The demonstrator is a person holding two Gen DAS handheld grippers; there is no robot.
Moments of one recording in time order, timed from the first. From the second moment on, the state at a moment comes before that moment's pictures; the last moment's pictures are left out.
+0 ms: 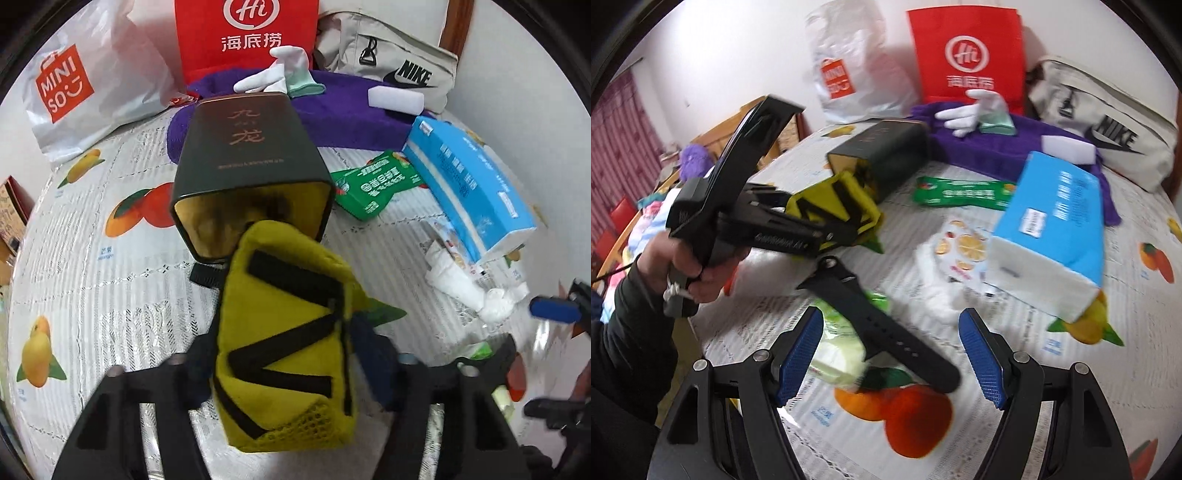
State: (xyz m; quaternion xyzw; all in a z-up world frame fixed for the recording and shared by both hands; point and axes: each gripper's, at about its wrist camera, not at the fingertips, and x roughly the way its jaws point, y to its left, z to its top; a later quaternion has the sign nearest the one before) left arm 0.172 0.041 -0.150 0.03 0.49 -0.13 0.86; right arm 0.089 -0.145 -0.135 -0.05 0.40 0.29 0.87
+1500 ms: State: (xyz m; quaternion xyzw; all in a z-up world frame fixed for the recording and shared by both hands) left arm 0.163 0.076 -0.150 -0.06 0.50 -0.11 0.86; right arm 0.114 -0.160 -0.140 -0.02 0.45 0.28 0.85
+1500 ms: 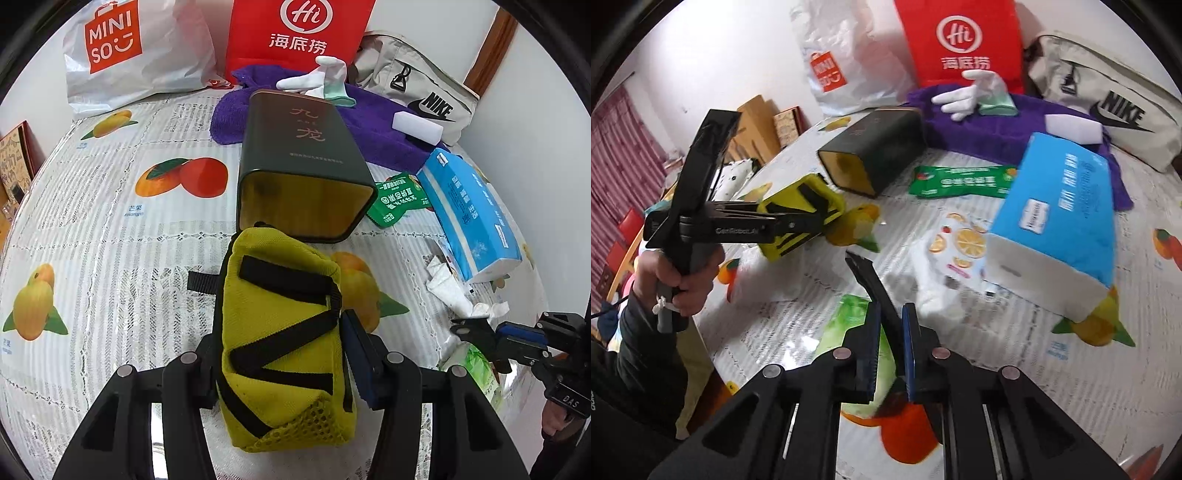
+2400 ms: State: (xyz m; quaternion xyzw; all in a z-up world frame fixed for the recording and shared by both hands) left arm 0.163 0.072 -0.151 -0.05 0.50 -0.11 0.86; right arm 0.103 -0.148 -0.139 -0.09 0.43 0.28 0.85
